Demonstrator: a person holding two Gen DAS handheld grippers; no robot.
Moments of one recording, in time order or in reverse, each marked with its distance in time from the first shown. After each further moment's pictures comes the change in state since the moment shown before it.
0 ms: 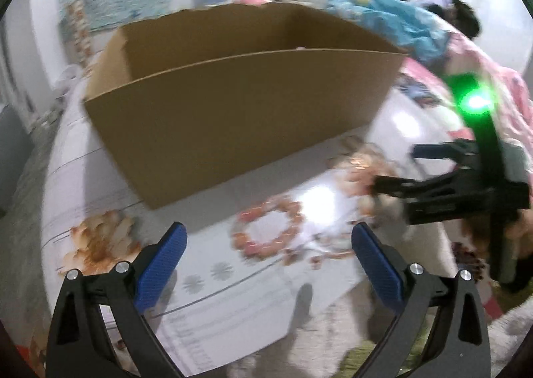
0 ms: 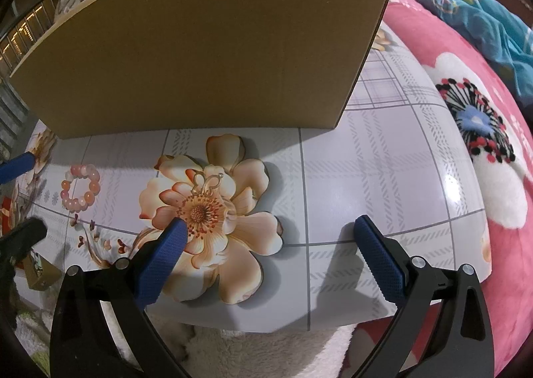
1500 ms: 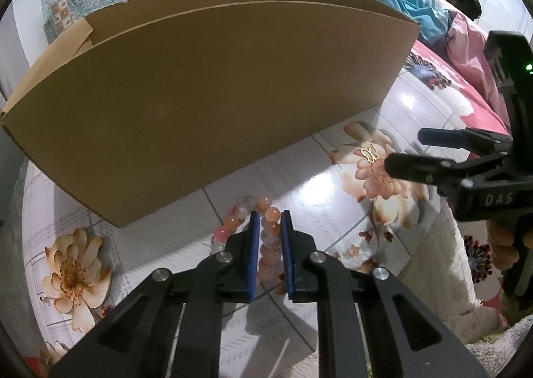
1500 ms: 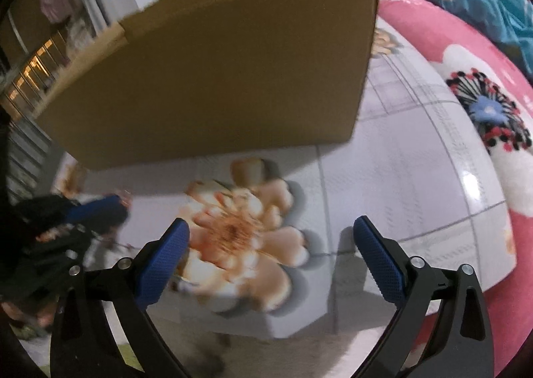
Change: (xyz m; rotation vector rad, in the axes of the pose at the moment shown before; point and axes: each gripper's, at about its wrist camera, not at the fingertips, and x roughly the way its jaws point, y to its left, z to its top) left arm 0.038 -0.003 0.005 0.024 0.081 0.027; right arm -0.012 -0.005 0.006 0.095 -0.086 0.179
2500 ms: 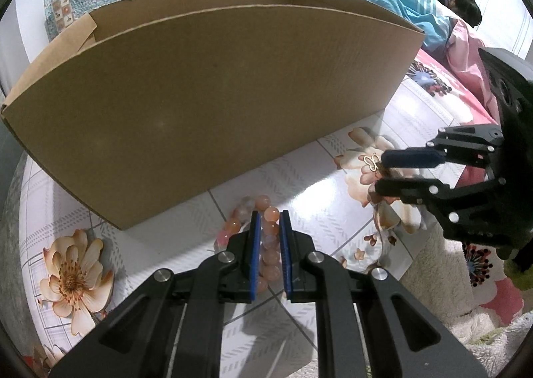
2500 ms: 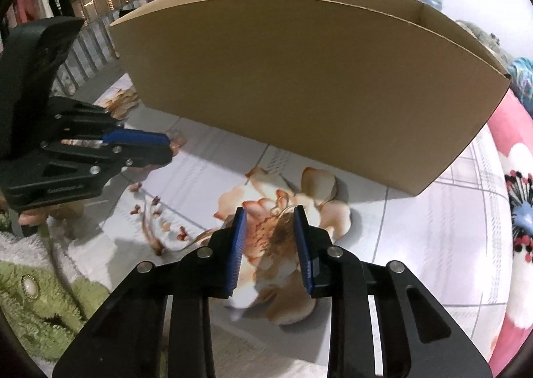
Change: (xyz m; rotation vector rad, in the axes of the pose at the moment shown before) left arm -0.001 0.007 0.000 -0.009 -0.012 -0.013; right arm 0.016 0.049 0.006 -0.438 0.007 0.118
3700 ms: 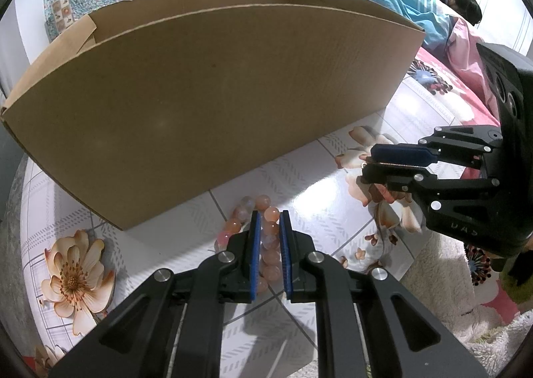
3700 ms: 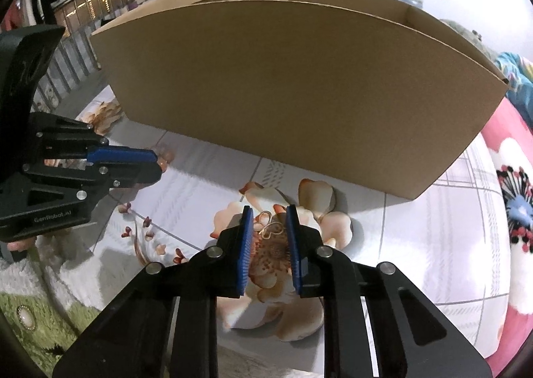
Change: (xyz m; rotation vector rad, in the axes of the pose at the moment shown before) left arm -0.001 -0.001 0.001 0.004 0.004 0.008; right arm -0.004 -0.008 -0.010 0.063 -0.036 -0.077
